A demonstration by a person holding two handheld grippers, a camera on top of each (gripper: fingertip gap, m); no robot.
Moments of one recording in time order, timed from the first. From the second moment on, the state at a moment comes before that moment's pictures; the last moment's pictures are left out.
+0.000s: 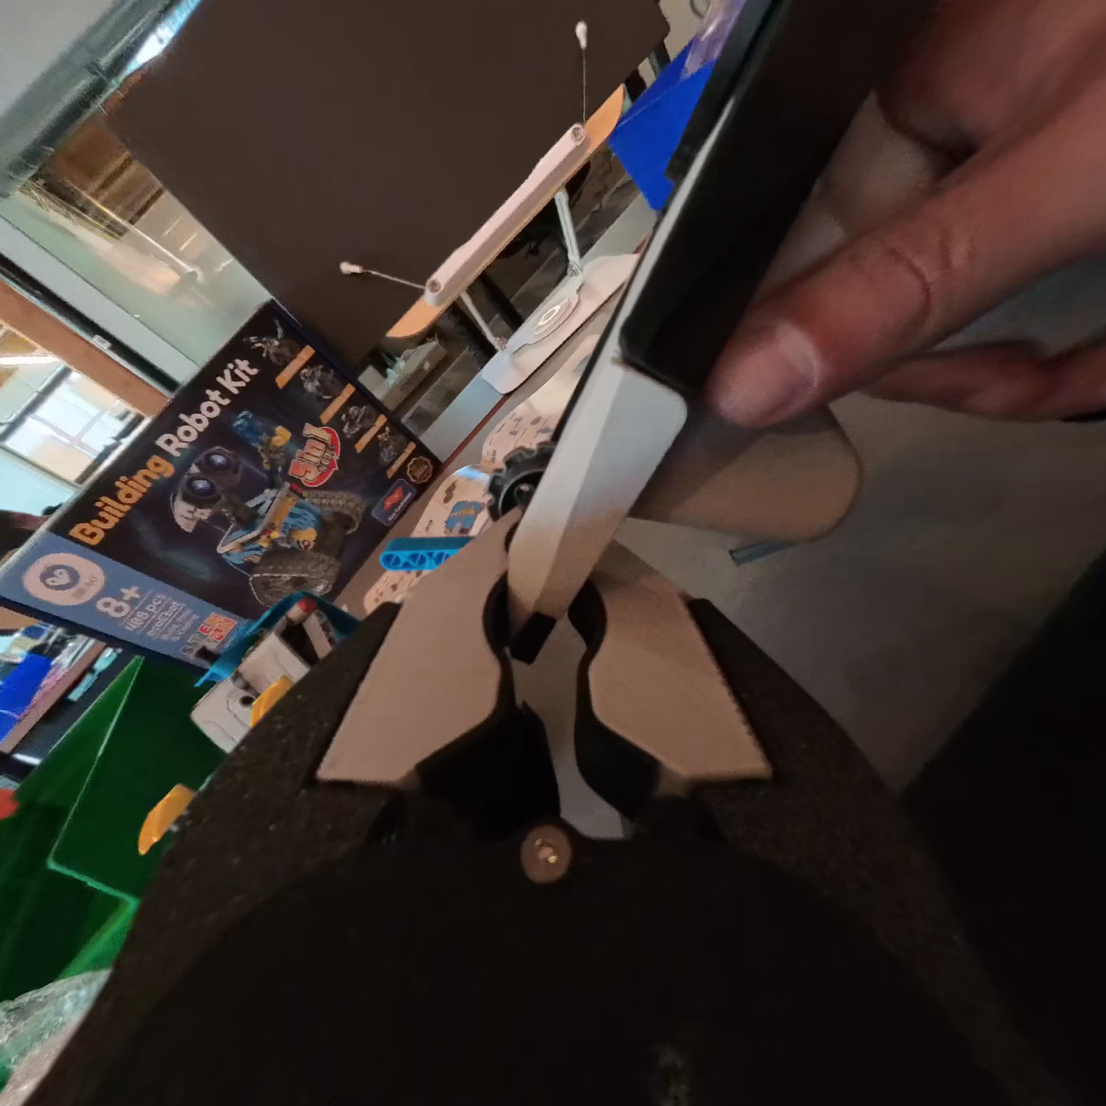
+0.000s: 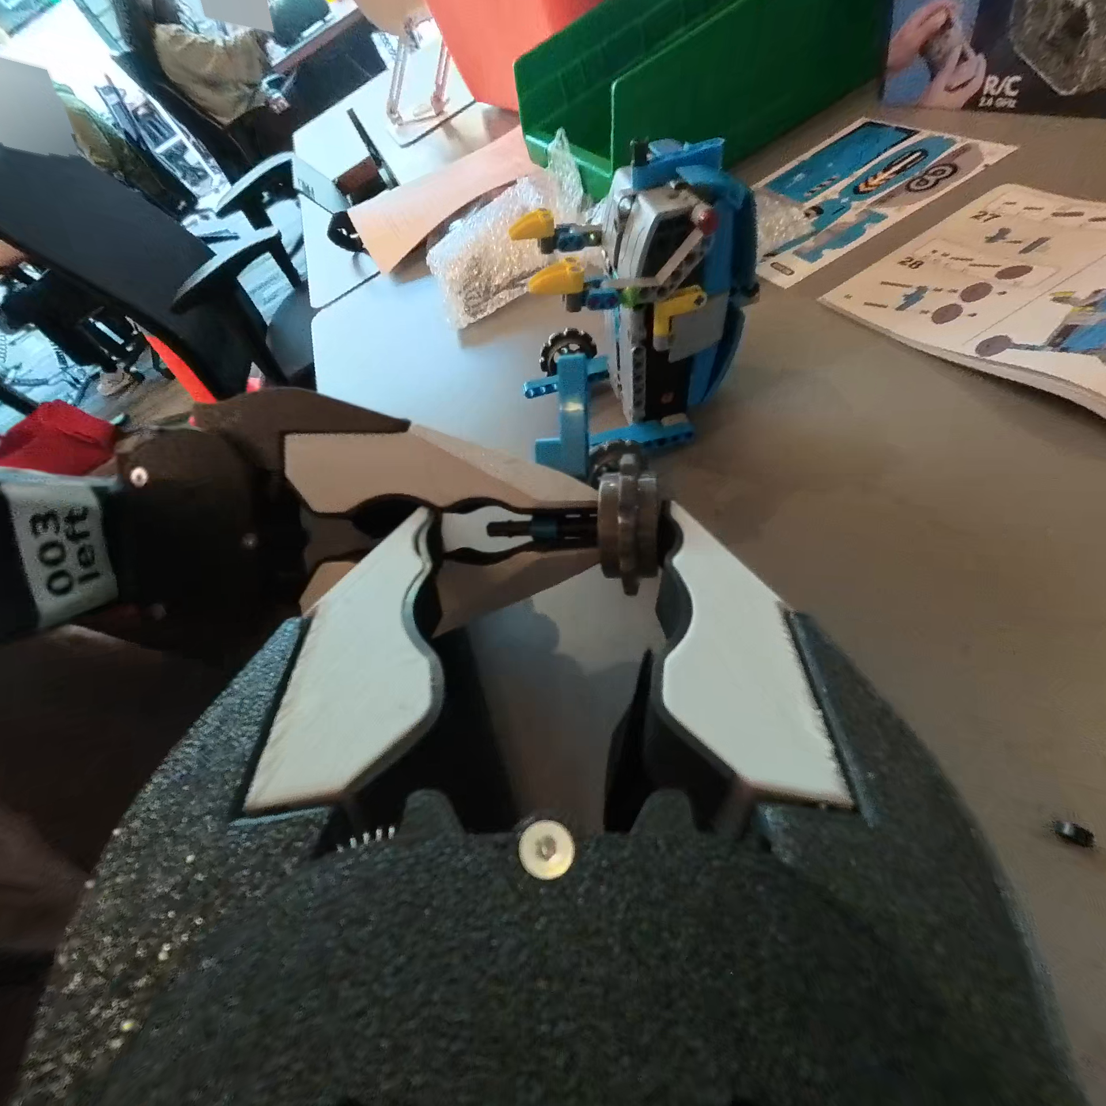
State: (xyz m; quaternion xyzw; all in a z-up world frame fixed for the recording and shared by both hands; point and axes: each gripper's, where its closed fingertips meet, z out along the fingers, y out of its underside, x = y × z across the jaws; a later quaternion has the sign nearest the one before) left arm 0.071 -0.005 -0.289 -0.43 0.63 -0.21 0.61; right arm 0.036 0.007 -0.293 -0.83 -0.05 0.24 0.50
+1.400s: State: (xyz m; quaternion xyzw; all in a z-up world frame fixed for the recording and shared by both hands) left arm 0.071 -0.016 -0.292 -0.39 0.65 -0.16 0.63; right arm 0.046 -0.009 -0.294 -0.84 -0.12 0.21 0.49
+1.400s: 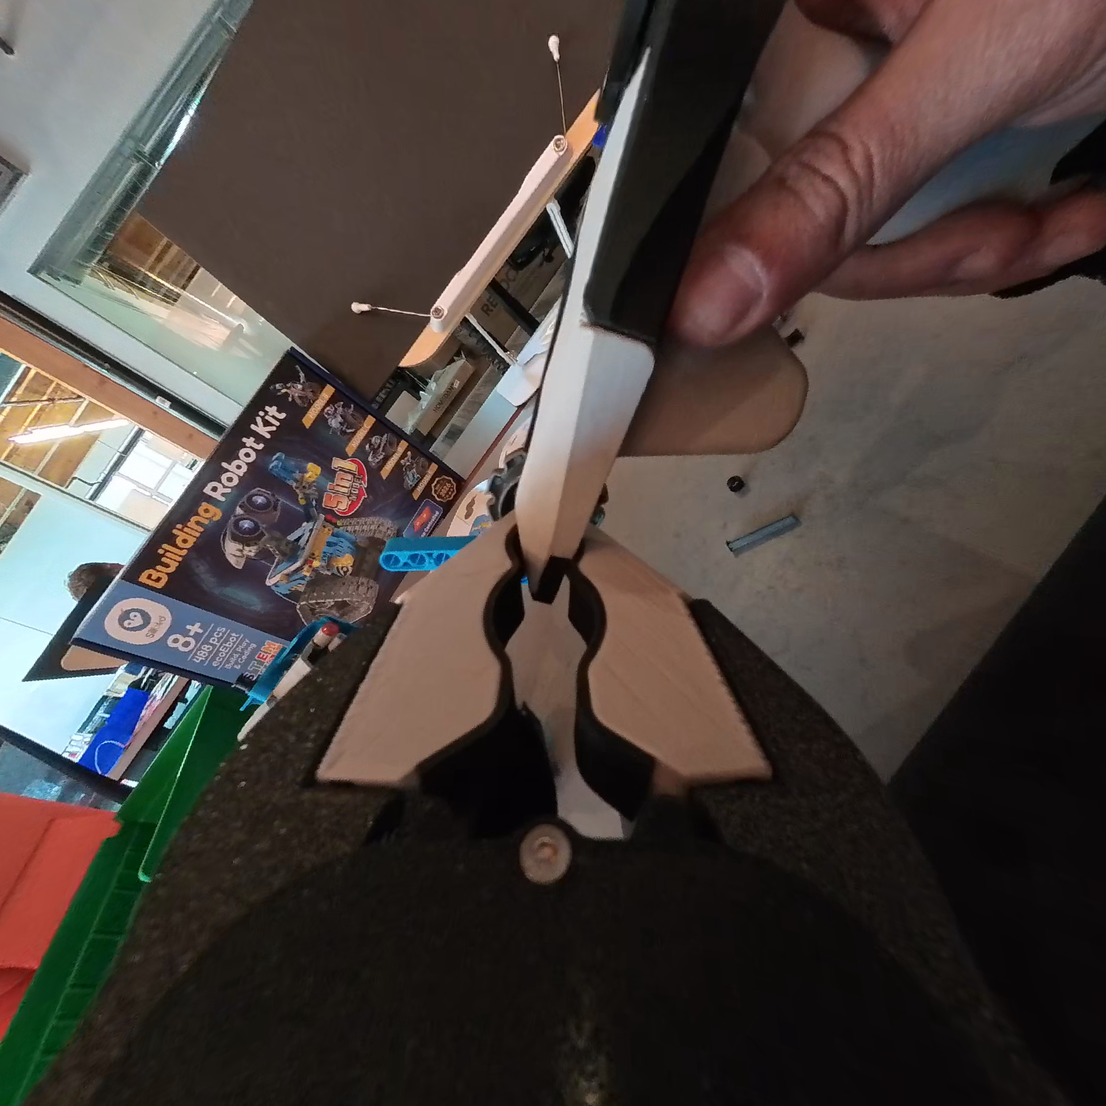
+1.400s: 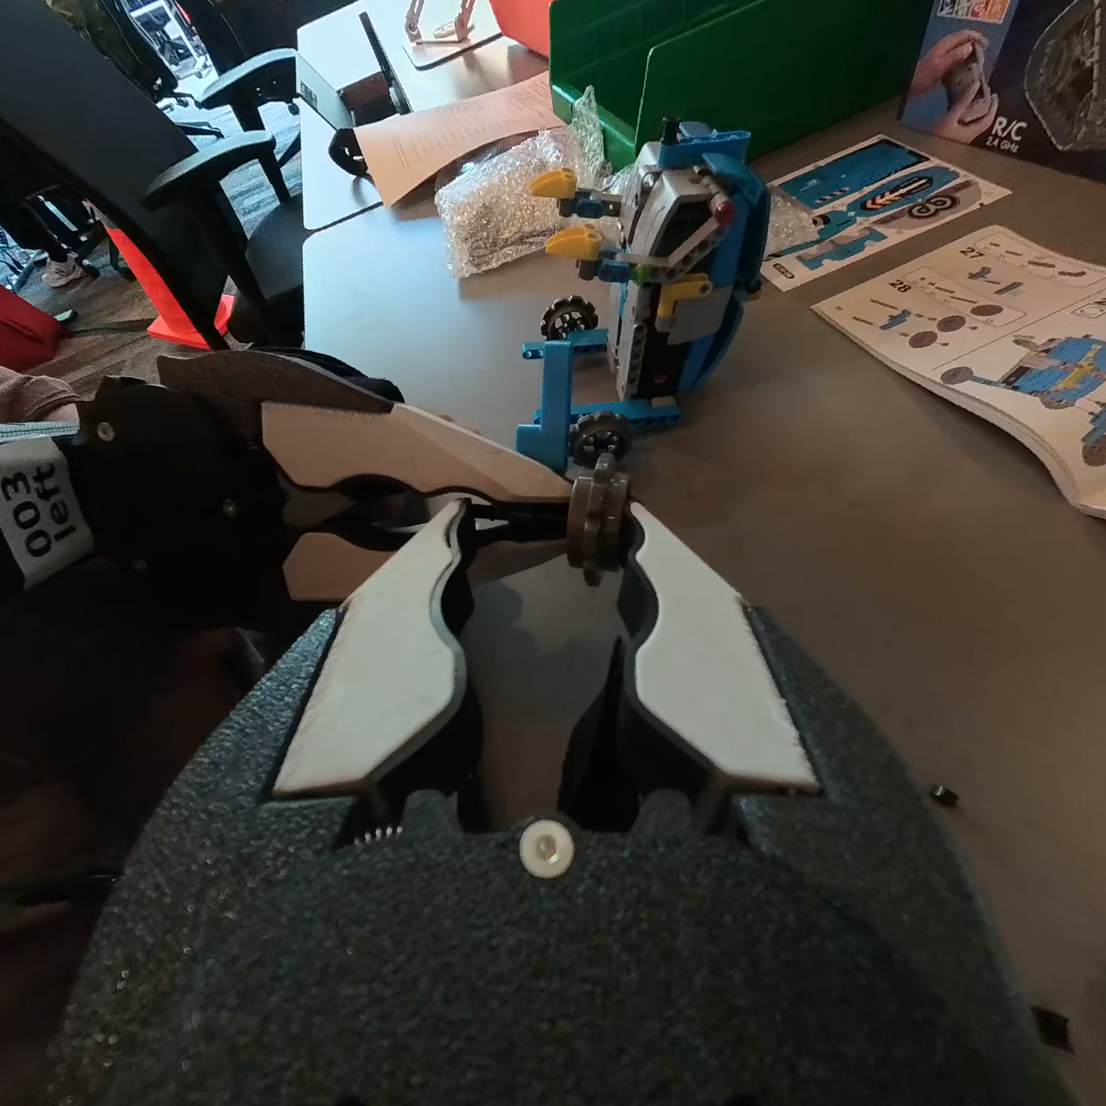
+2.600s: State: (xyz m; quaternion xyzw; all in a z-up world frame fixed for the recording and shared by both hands) left arm 0.059 0.006 -0.259 -0.54 0.43 -0.68 0.26; right arm 0.084 -0.011 -0.275 -0.80 -0.25 -0.03 0.55
